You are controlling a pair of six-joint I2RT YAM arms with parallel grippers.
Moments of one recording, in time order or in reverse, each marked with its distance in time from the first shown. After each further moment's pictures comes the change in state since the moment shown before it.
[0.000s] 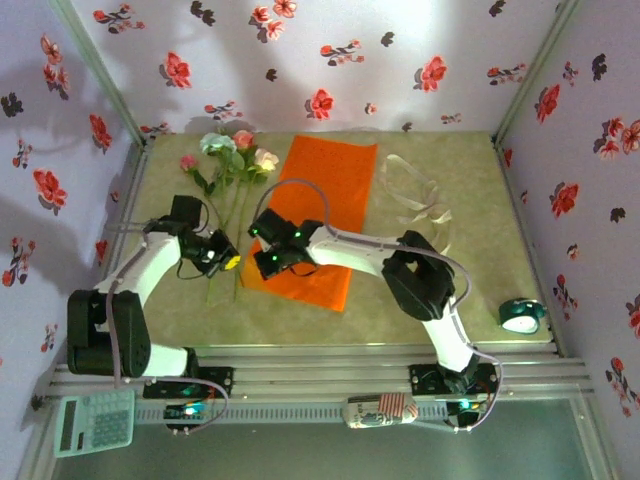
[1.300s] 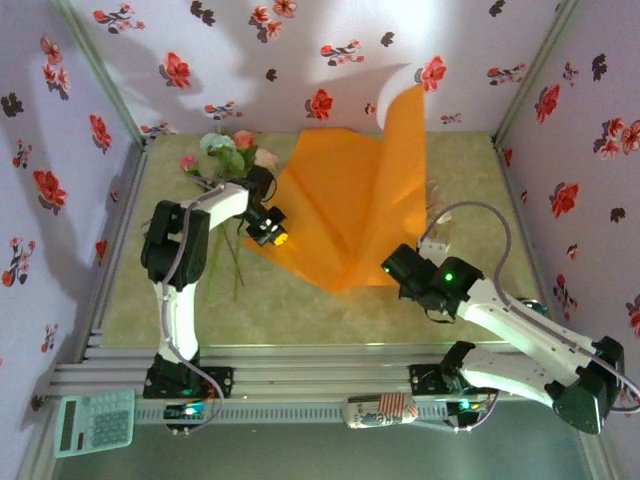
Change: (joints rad) left arm -0.258 0.713 0.607 -0.031 -0.115 -0.154; right arm -0.175 -1.082 -0.751 -0.657 0.603 0.549
